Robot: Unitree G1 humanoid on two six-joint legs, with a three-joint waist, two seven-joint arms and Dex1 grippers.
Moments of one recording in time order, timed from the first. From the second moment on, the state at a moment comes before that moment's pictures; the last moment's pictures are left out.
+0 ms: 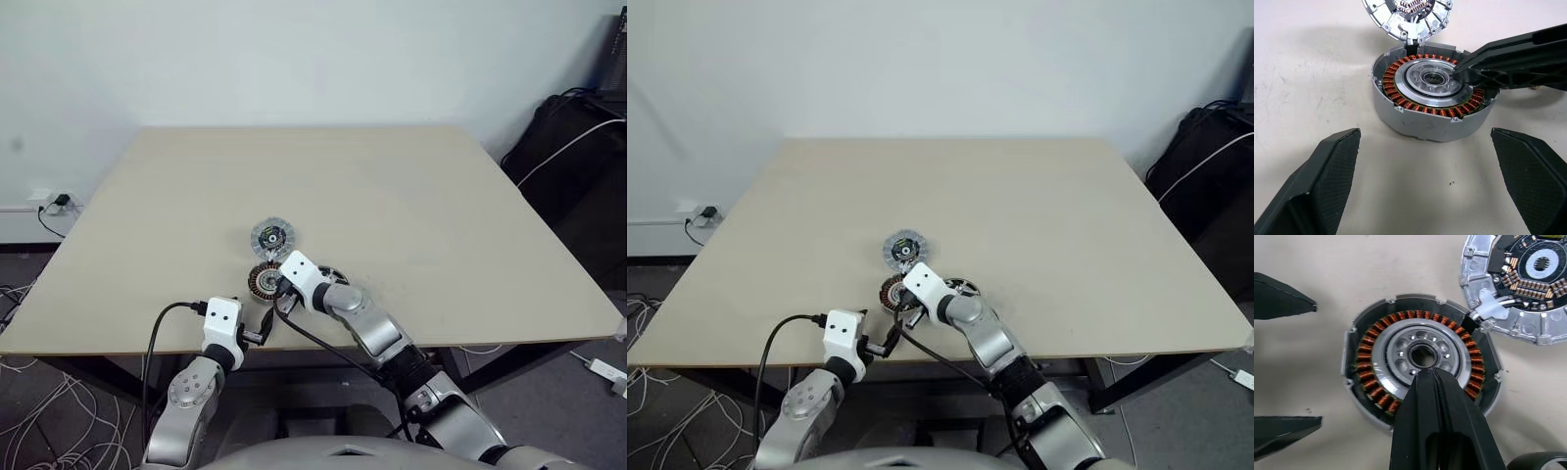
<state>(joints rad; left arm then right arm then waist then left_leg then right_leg) 0.32 0.14 -0.14 -0.16 -0.08 0.16 -0.24 -0.34 -0.04 0.46 0.26 -0.11 0.41 0.47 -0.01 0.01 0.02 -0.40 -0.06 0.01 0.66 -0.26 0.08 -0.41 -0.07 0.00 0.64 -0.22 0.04</state>
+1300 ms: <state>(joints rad) 0.29 0.17 -0.17 -0.18 -0.08 0.21 -0.29 0.17 -0.15 0.03 -0.46 0.44 0.88 0.44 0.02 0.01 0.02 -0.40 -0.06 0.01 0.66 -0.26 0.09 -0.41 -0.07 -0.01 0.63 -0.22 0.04</state>
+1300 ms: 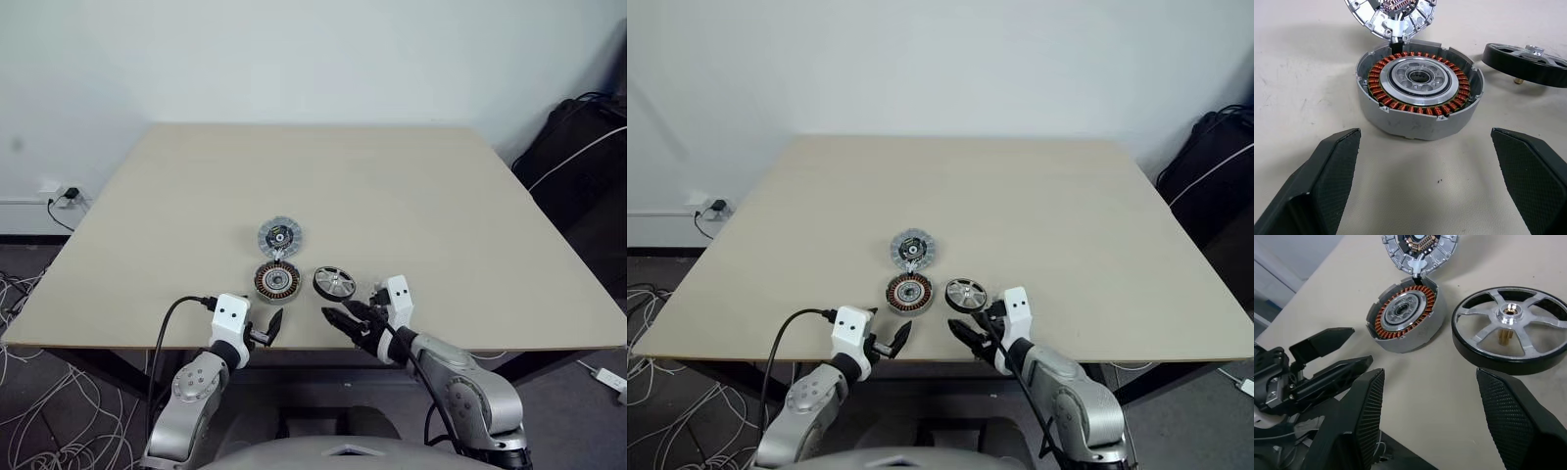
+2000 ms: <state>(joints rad) 0.29 0.17 -0.17 -0.18 -0.08 0.21 -0.29 0.07 -0.39 0.36 -0.34 -0.01 0.40 0.41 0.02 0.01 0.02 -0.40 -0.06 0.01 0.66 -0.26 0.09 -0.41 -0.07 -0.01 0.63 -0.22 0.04</state>
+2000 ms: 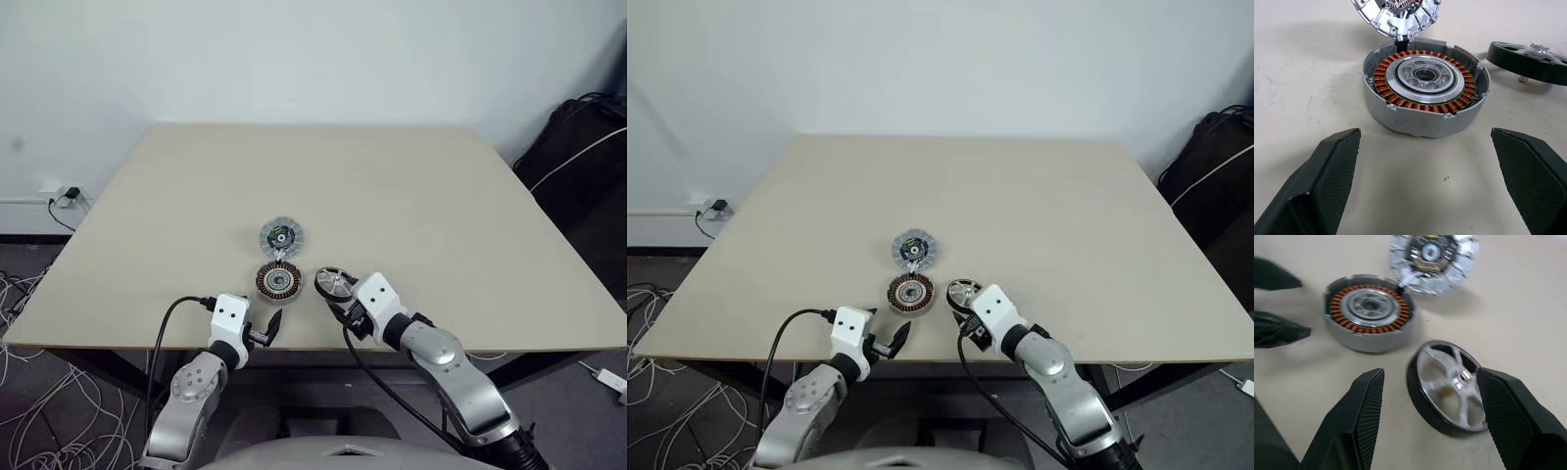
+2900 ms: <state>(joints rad) 0.29 0.16 -0.17 -0.18 -0.08 0.21 -0.29 0.00 -0.39 0.36 -0.16 -0.05 0.35 0.49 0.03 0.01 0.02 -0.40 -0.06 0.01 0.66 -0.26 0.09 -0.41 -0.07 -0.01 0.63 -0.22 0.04</state>
